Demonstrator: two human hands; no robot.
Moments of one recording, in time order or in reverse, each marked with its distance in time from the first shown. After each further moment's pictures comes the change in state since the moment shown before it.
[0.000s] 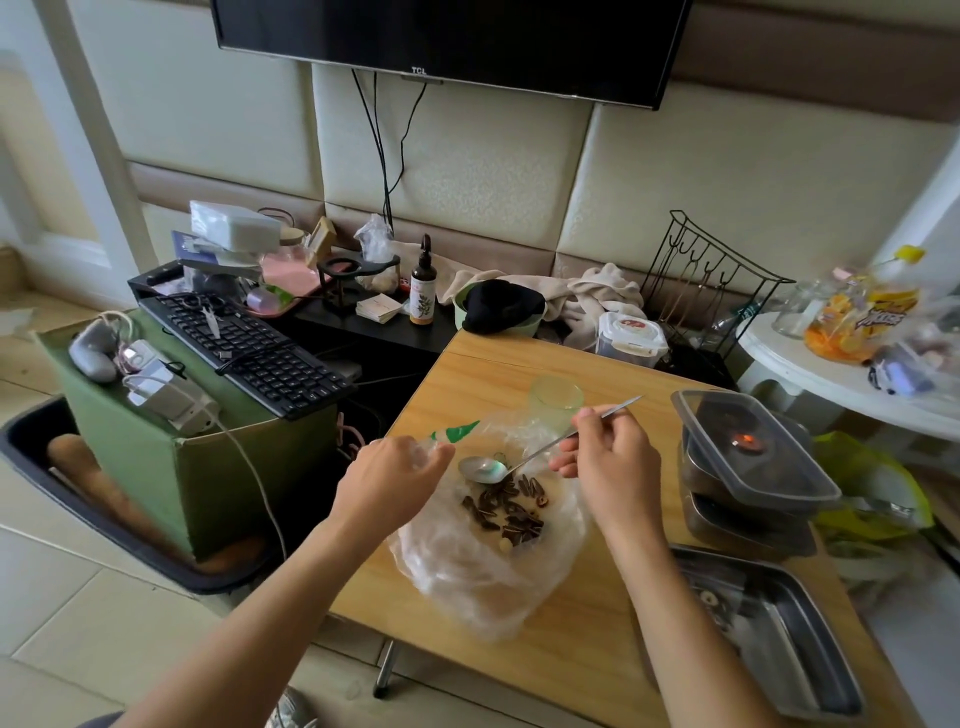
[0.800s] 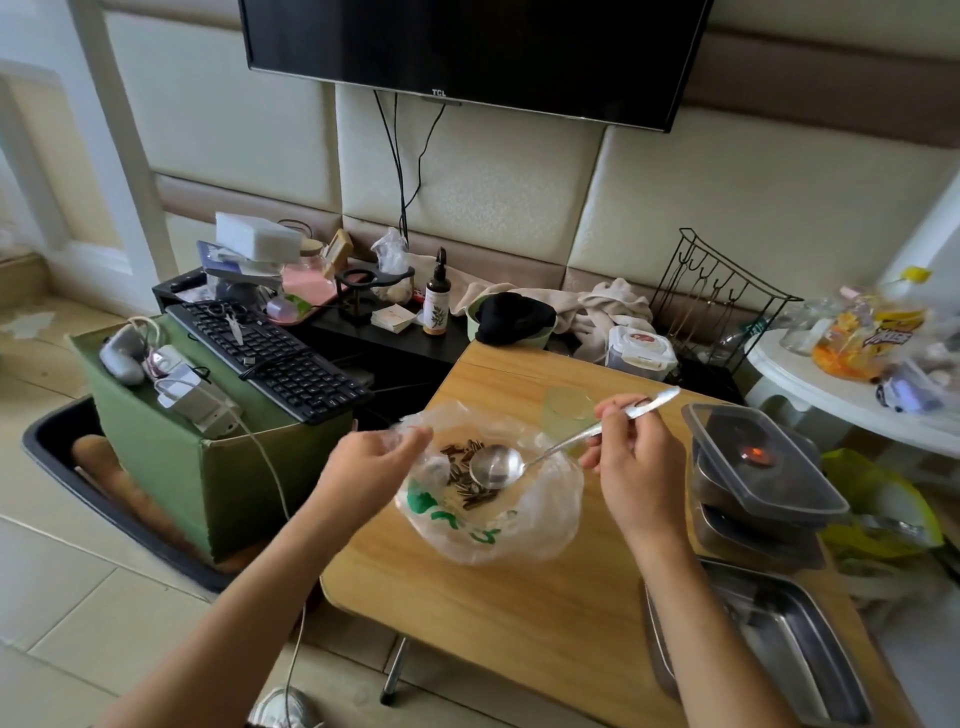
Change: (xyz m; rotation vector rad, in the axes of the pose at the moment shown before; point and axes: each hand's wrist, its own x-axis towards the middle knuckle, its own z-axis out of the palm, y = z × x) left_hand -0.017 -0.008 -0.050 -0.319 -0.057 -0.057; right_hand 0.002 -0.007 -0.007 -0.077 0.065 -0.294
